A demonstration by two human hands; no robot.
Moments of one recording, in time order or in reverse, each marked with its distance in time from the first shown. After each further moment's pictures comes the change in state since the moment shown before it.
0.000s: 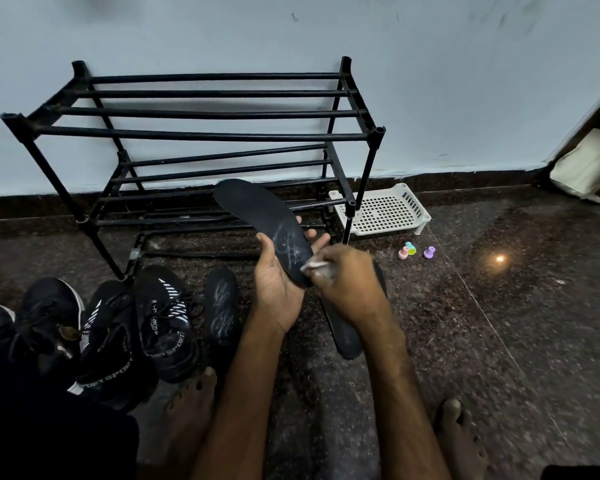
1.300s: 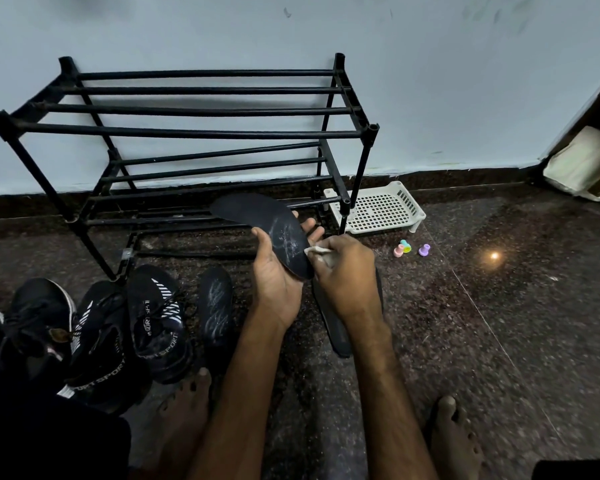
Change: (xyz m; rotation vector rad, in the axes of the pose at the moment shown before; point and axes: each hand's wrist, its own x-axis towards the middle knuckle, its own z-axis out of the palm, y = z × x) left_hand 0.002 -0.004 0.012 0.043 0.055 0.058; right_hand 0.004 -0.001 0.001 0.005 0.191 0.070
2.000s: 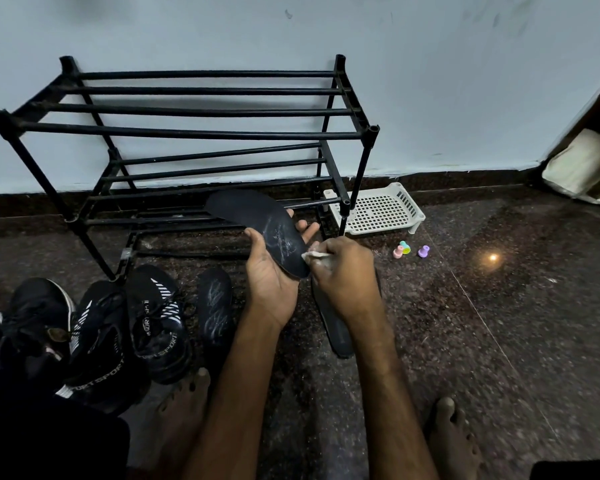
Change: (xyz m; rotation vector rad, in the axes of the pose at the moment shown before) left_hand -0.001 0.008 -0.002 -0.045 -0.025 0.007; right_hand 0.000 0.000 -0.001 -0.015 -0.050 -0.040
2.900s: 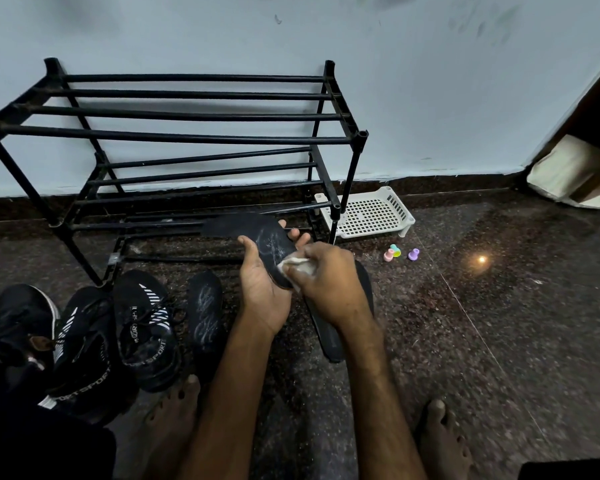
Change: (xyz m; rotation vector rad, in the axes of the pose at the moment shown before) left_hand 0.001 -0.006 0.001 0.003 0.081 -0.097; right_hand 0.001 -0.001 0.001 0.193 -0.131 0.001
